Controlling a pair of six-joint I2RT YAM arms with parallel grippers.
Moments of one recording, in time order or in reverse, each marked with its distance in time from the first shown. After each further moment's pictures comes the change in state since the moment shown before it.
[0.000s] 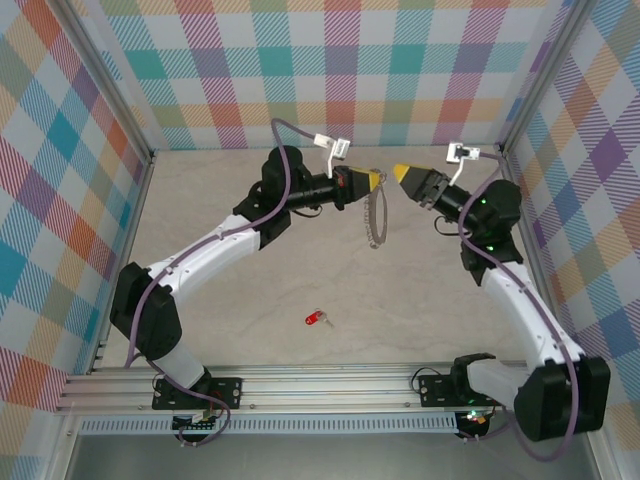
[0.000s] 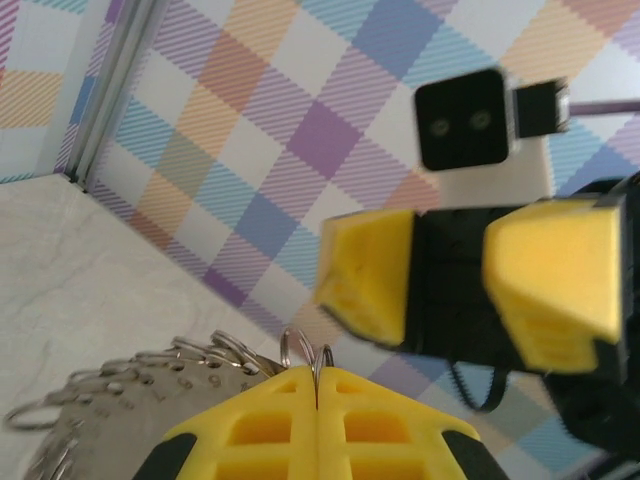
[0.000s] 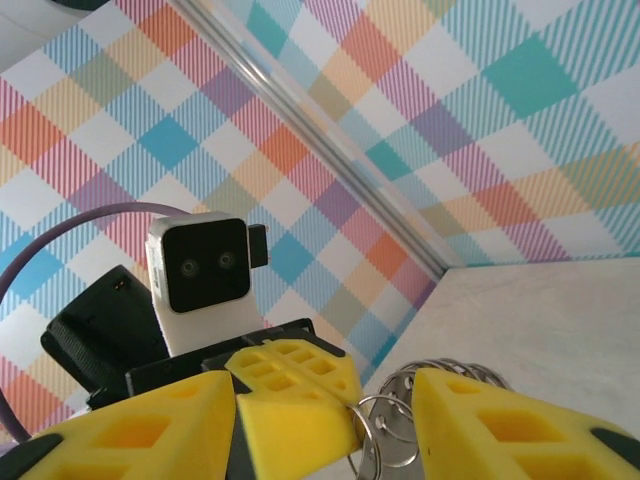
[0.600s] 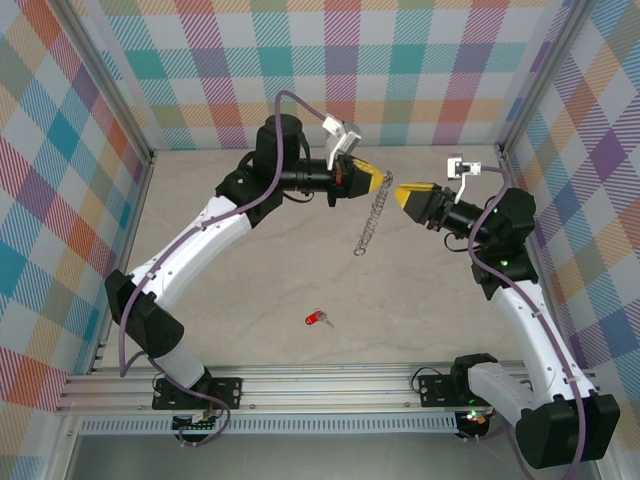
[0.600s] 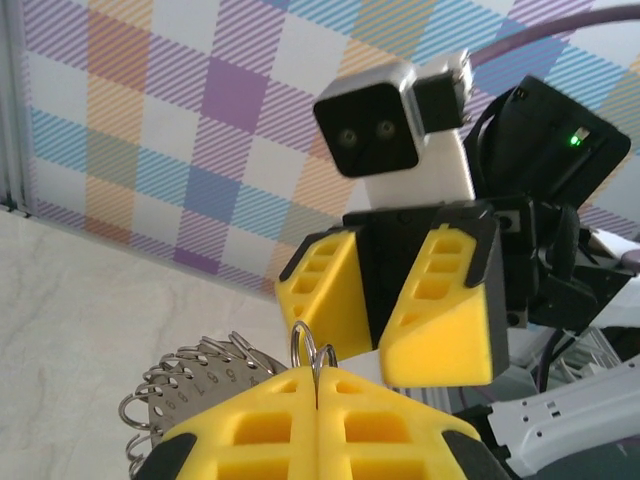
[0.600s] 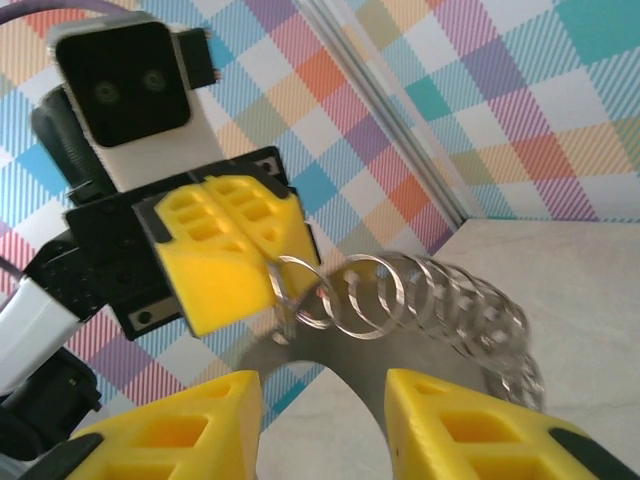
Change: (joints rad) left arm 0.001 0.024 0.318 -0.462 0.192 0.346; right arm -0.020 -0.113 -0.009 -0.163 -0.181 -0.140
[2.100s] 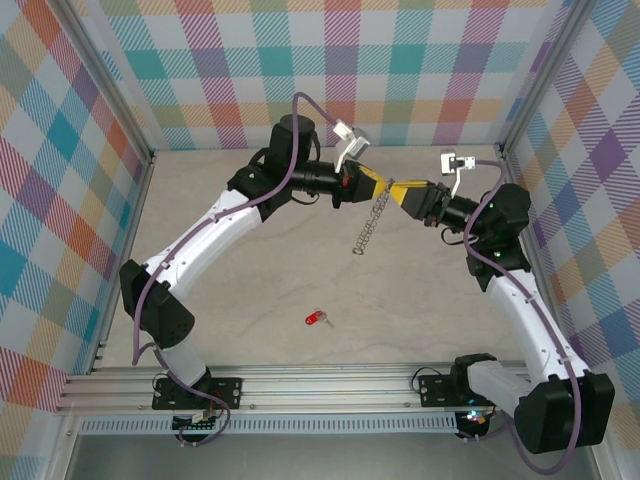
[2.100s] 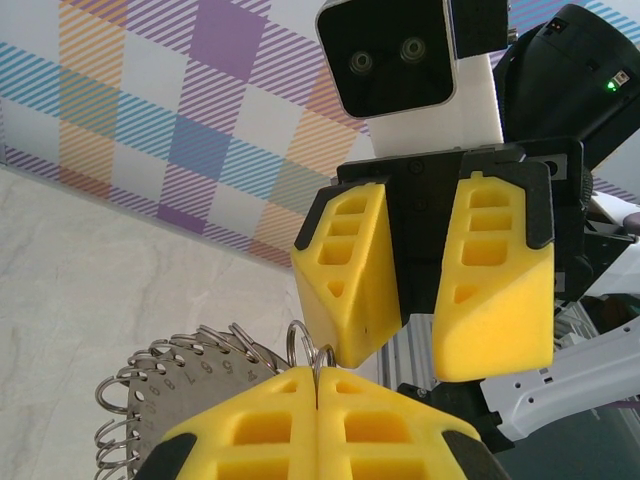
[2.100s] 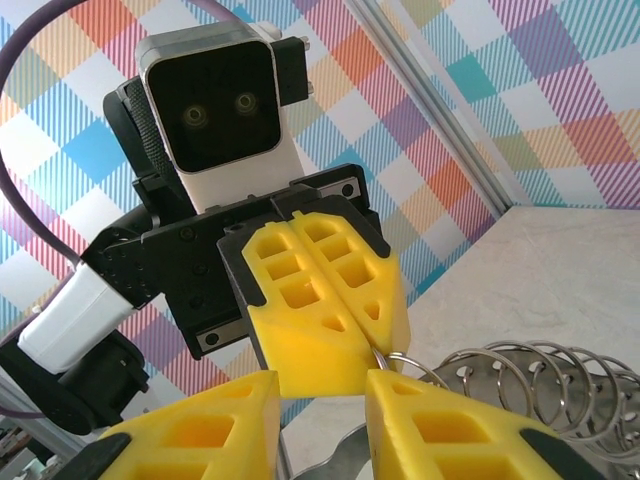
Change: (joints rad) left arm 0.002 0.072 0.051 -0.076 0.044 0.028; right arm 0.001 0.074 0.000 0.128 -0.071 0.082
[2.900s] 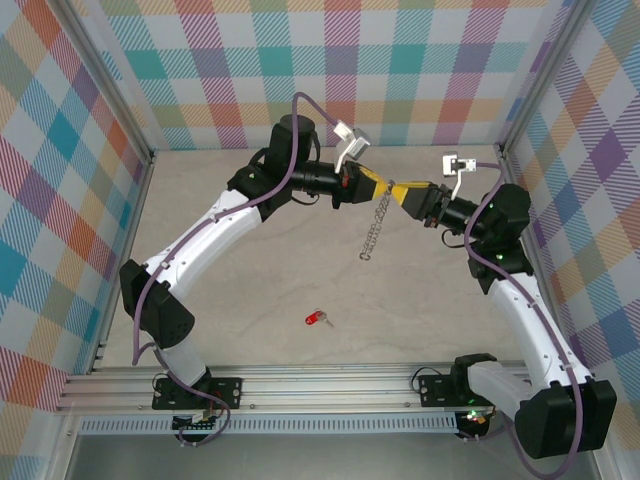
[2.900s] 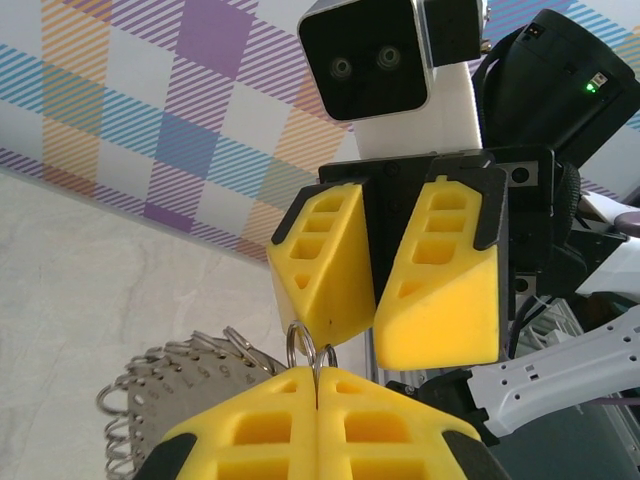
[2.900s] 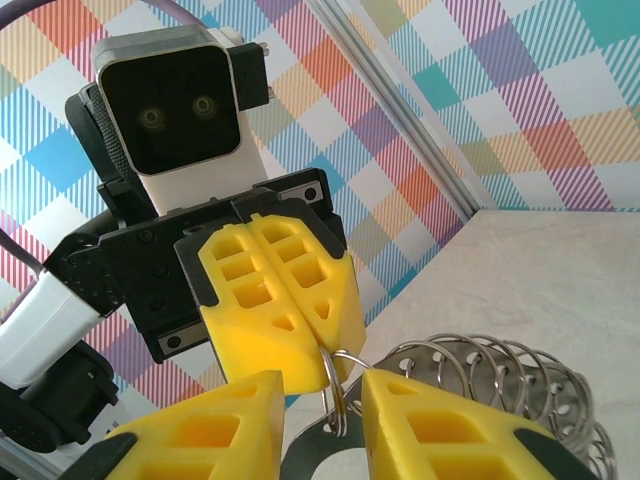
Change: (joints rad) left arm 0.000 0.000 0.000 0.000 0.025 -0.011; right arm -0.001 -0.018 0.000 -0.078 0.050 -0.057
